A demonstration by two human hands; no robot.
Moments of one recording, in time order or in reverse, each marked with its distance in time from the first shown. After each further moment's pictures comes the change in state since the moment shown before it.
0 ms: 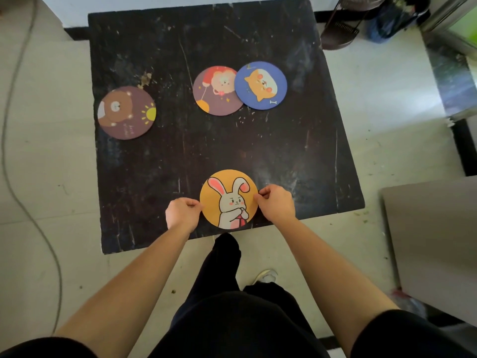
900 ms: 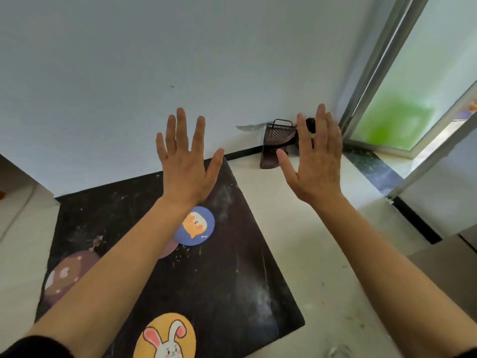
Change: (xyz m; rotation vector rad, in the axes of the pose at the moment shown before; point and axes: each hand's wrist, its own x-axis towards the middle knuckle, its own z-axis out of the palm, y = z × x) left_hand -0.134 0.439 -0.050 0.382 0.743 1.297; right_hand 0.027 -0.020 -0.432 -0.326 1.261 -0.633
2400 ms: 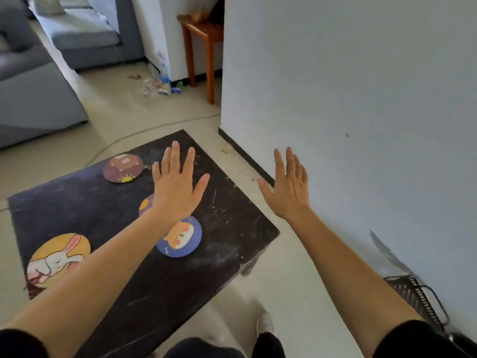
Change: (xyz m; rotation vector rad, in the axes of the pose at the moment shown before) left_hand 0.100 0.018 0.119 0.405 -0.041 -1.179; right_hand 0.272 -0.074 0.308 0.510 -0.623 -0.935
